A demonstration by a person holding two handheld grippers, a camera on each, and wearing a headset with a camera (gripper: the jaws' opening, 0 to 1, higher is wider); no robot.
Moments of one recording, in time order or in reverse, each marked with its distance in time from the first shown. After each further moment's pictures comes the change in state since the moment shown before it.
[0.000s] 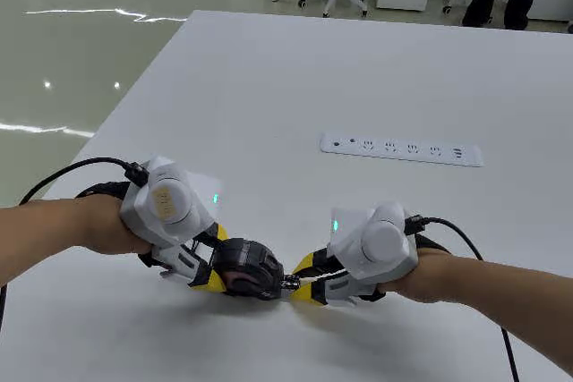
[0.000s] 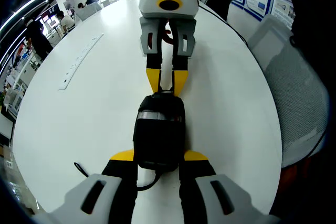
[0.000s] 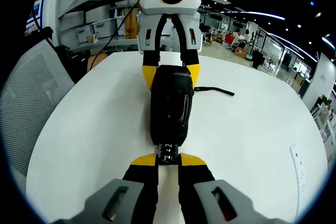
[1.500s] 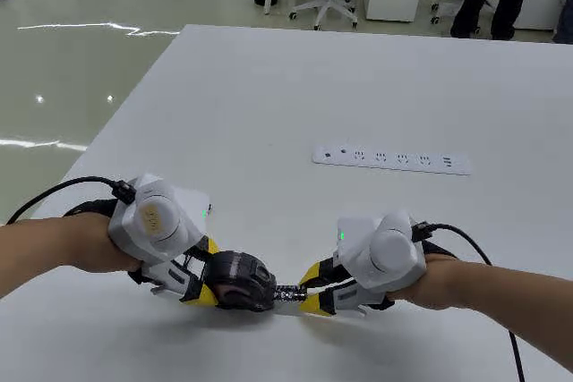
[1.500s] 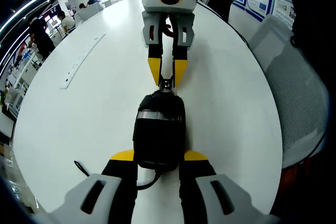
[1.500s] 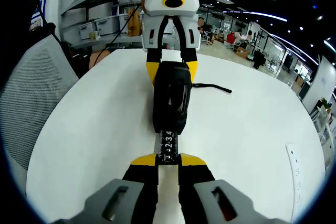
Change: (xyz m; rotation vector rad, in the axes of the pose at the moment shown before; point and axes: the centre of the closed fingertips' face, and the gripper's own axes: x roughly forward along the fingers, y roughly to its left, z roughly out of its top) left arm -0.002 -0.001 -0.002 -0.007 -0.006 0.010; right arm -0.017 0.001 -0.007 -0.025 0.018 0.002
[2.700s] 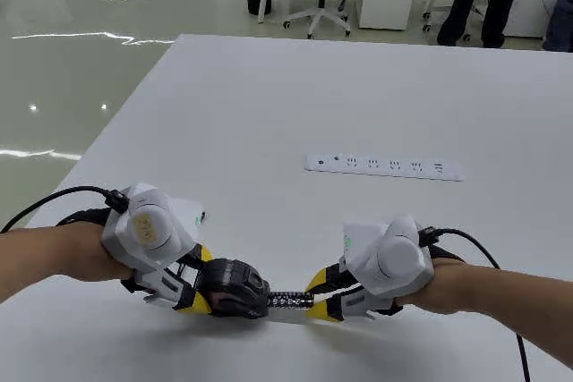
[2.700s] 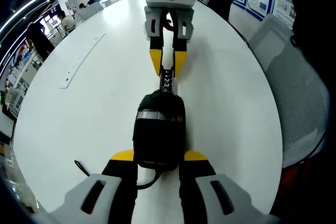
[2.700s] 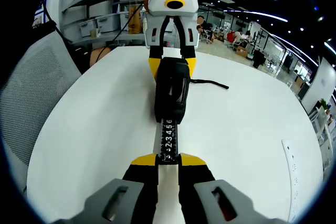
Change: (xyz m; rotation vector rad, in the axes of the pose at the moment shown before) left arm 0.000 0.000 0.000 0.000 0.004 0.001; right arm -0.016 0.000 -0.011 -0.009 0.018 -0.008
